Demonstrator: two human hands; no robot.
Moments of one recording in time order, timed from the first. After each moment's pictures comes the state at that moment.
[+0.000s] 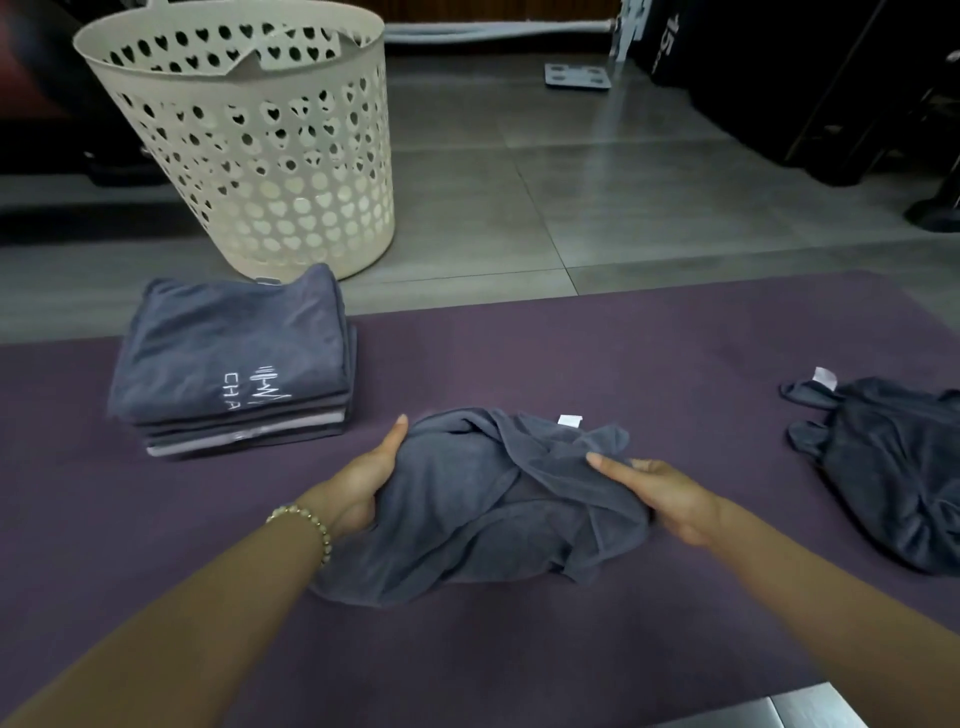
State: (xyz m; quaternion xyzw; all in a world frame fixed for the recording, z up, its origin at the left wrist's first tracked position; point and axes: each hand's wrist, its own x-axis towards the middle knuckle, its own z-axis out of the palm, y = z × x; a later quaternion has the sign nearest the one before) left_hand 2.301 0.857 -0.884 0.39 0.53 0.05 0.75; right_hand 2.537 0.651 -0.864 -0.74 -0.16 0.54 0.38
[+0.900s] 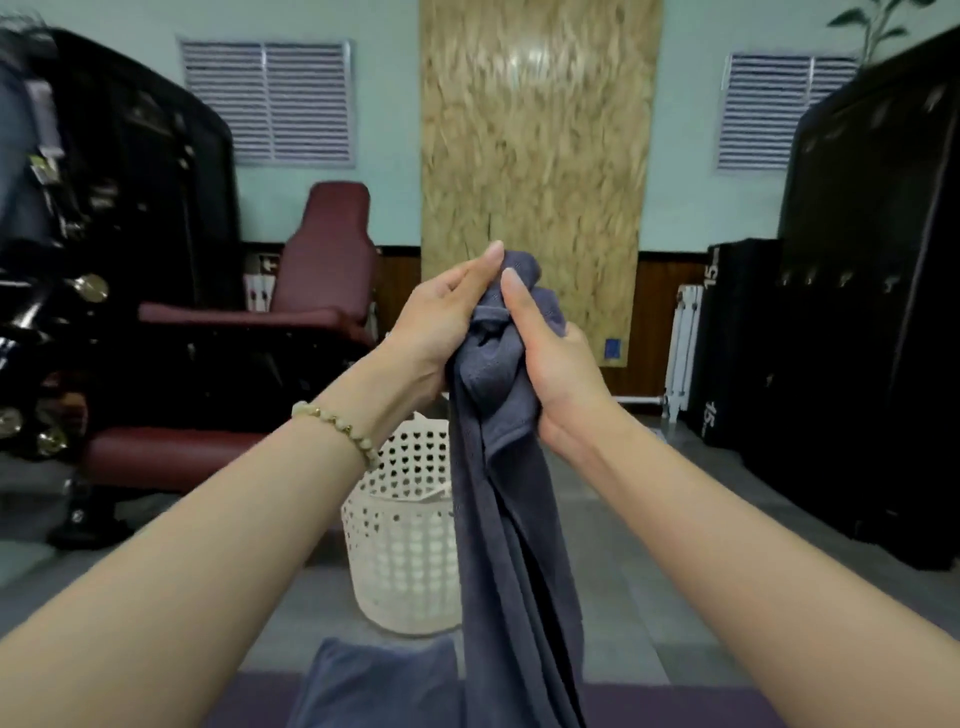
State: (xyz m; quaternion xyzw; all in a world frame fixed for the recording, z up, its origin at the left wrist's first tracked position) left_hand 2.273 0.881 -0.329 0.64 0.14 0.50 0.57; right_hand 2.354 0.830 -0.356 -0.38 -0.40 0.35 0.76
